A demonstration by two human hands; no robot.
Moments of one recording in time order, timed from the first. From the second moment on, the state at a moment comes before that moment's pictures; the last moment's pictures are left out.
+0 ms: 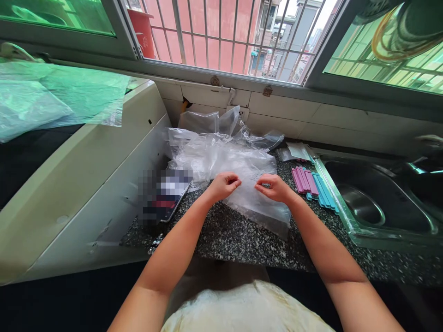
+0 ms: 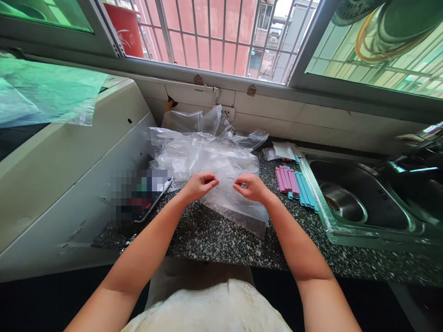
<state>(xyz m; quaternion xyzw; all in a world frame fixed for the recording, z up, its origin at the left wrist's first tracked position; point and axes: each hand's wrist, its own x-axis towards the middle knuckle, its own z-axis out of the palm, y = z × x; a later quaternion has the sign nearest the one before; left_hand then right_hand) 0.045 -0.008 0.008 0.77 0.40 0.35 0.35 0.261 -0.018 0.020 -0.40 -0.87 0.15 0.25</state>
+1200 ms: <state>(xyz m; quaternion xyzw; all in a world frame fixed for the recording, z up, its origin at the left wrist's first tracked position) 0.049 -0.013 0.007 0.79 0.37 0.30 0.38 0.244 -0.023 0.017 -0.39 -0.85 0.17 0.32</state>
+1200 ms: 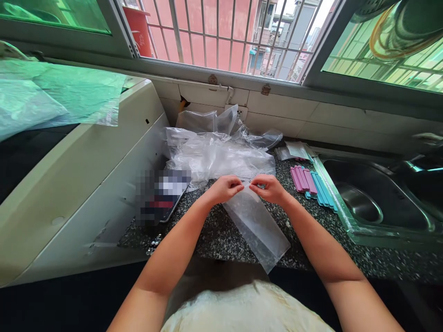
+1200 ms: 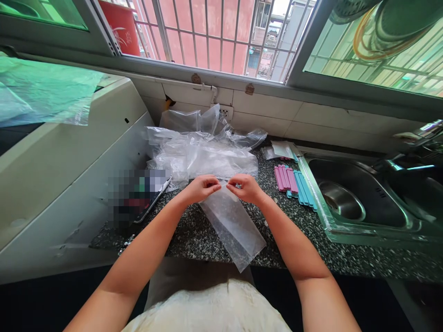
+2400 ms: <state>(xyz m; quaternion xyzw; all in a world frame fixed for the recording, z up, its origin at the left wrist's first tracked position) 0.043 -0.010 0.012 0.71 0.40 0.36 0.46 0.253 -0.024 0.030 -0.48 -0.76 0.15 0.42</state>
